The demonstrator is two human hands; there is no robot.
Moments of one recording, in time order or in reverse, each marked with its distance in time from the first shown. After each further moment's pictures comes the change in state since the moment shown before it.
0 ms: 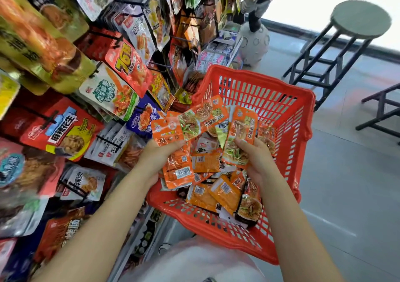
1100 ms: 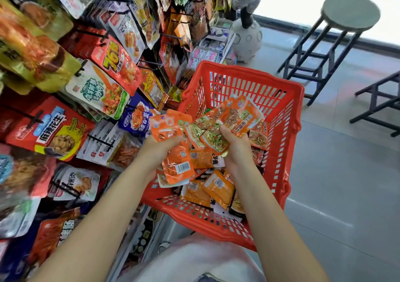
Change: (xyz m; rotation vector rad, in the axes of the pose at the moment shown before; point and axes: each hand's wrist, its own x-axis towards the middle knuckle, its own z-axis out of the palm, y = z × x) left_hand -0.009 0.007 0.020 0.106 0.017 0.000; right_hand 0.018 0.022 0.028 0.300 0.072 0.013
